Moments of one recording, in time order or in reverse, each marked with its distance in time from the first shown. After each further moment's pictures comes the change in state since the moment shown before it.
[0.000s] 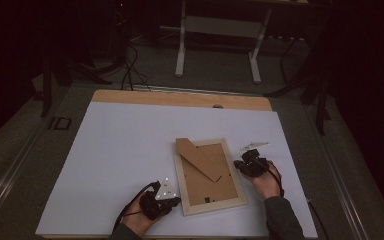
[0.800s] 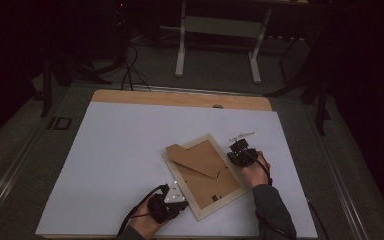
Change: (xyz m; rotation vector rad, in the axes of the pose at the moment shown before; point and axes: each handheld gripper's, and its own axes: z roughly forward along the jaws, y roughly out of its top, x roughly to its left) left arm -0.018 0.013 0.011 0.020 -0.041 0.025; right arm 0.007 0.034 0.027 0.045 -0.079 -0.012
